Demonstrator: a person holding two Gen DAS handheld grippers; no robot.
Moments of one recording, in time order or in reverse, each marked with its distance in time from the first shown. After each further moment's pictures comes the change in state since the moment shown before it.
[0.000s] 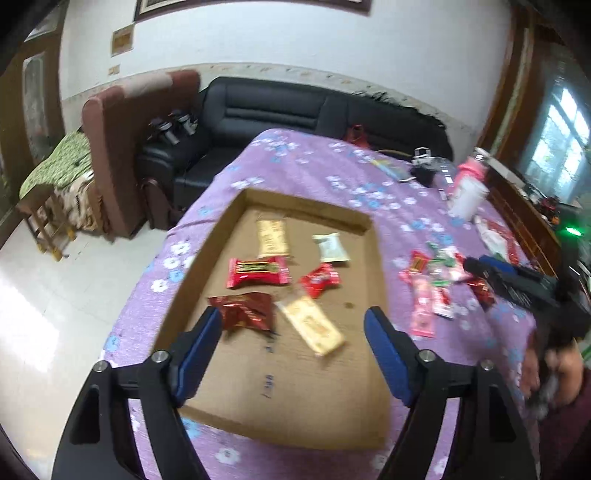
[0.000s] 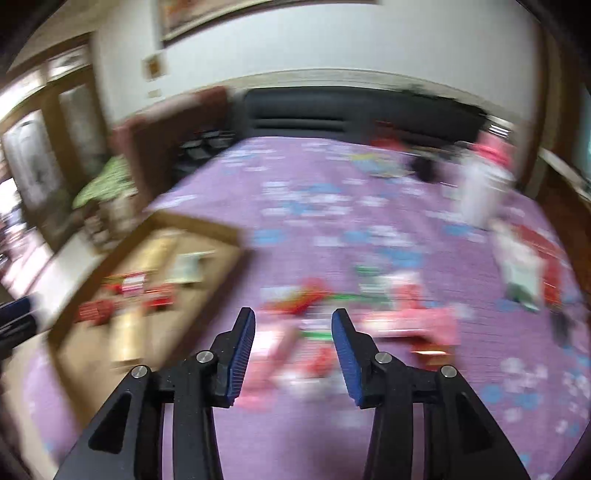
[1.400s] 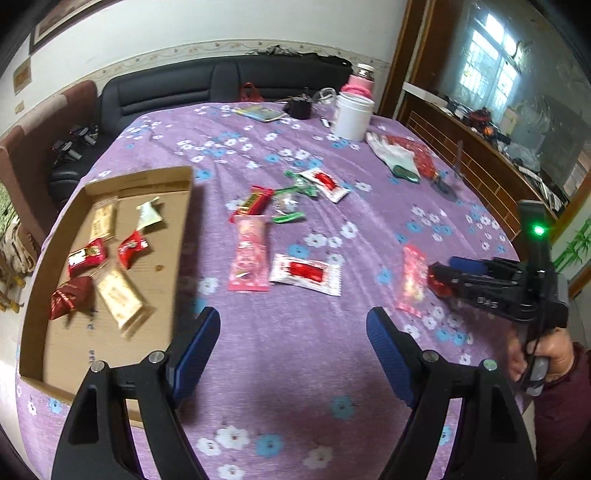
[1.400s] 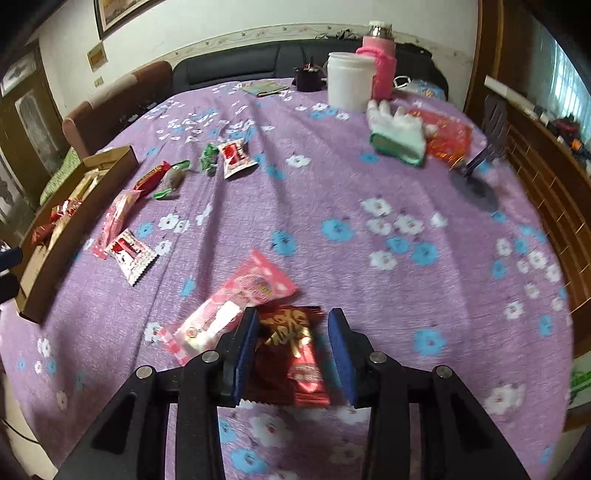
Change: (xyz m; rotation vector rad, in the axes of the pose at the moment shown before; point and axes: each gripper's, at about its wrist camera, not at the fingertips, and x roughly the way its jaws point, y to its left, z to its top) left arm 0.022 -0.174 -0.043 0.271 0.158 -0.196; right arm -0.042 -0.133 -0.123 0.110 0.159 -0.035
